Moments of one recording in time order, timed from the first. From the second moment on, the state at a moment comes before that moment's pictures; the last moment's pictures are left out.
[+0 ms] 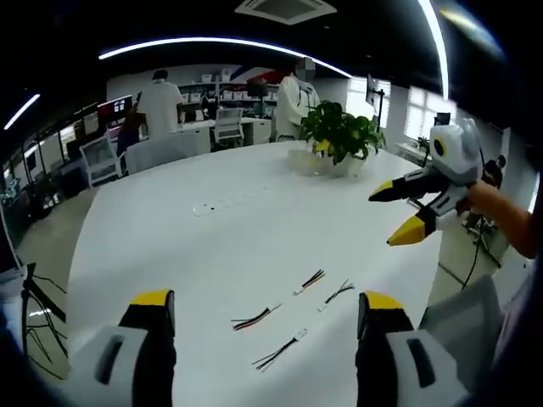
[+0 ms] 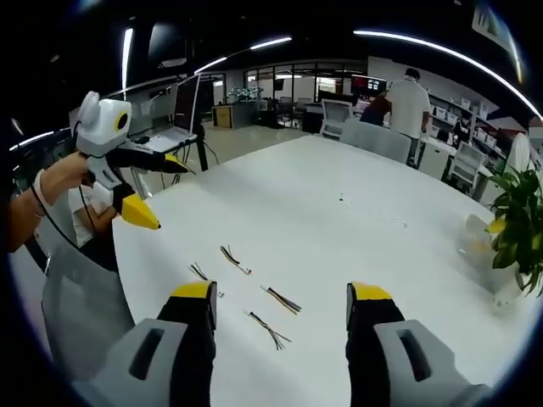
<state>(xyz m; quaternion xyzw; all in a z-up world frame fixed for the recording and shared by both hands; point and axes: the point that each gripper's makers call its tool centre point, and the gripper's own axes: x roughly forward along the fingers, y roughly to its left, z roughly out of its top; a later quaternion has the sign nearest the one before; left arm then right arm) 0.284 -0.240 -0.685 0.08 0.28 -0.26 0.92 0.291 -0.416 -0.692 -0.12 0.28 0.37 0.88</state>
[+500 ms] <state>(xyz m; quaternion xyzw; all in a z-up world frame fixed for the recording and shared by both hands) 0.295 -0.267 -0.696 0.15 0.22 -0.33 0.91 0.292 -0.425 -0.721 -0.15 0.29 0.39 0.86</state>
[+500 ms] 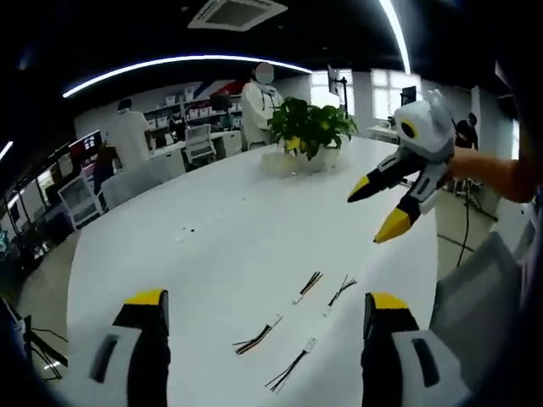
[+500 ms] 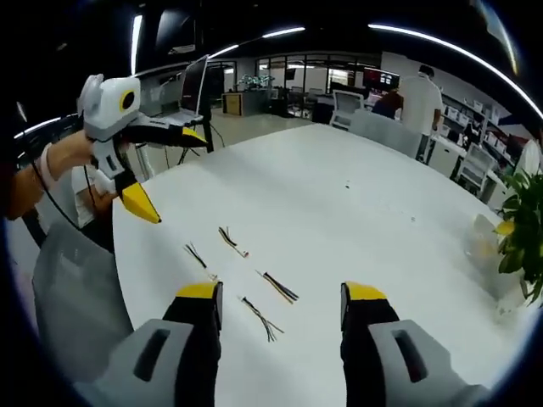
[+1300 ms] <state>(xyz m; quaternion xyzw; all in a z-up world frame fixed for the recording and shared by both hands) 0.286 -0.298 -0.725 0.16 0.21 -0.40 0.88 0.305 -0.442 -0.727 -0.16 0.22 0.47 0.84</state>
